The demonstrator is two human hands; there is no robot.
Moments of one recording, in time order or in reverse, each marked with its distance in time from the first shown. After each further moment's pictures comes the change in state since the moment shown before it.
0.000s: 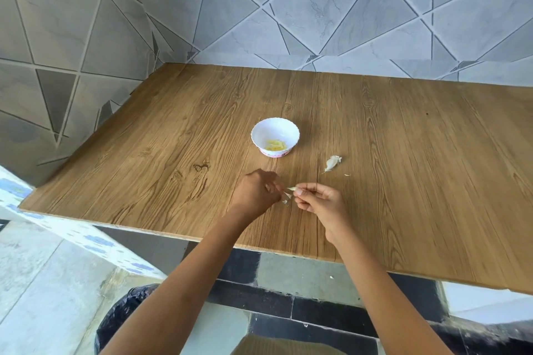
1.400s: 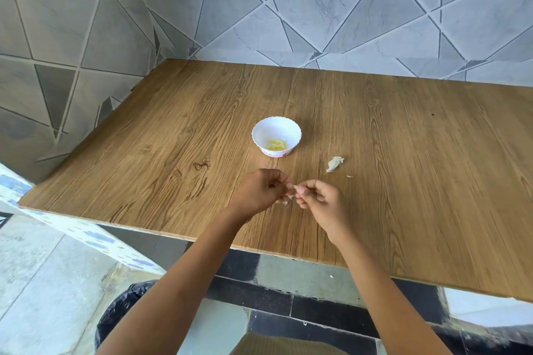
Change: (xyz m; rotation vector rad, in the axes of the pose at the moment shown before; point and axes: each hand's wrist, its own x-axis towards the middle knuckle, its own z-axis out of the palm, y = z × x) left_hand 0.003 0.010 -0.002 -0.474 -0.186 -0.084; right_hand 0.003 -0.003 -0.003 -0.340 -0.027 -0.263
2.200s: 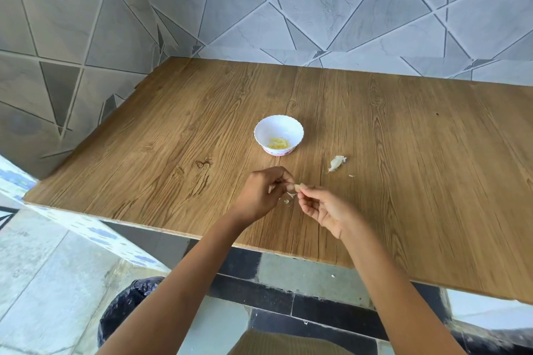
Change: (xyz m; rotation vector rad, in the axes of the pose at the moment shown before) left_hand -0.003 -0.009 0.001 0.261 0.103 0.422; right_hand 0.009 -0.011 -0.007 0.544 -0.197 0.567
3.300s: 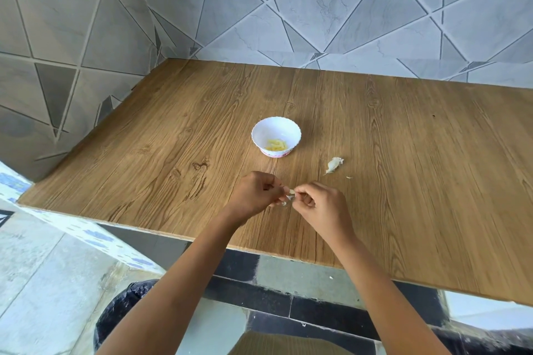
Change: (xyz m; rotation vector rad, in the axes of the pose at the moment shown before) left_hand 0.000 0.010 -0.008 -0.210 -0.070 -0.430; right_hand 0.010 0.020 -0.010 -1.220 0.275 -1.175
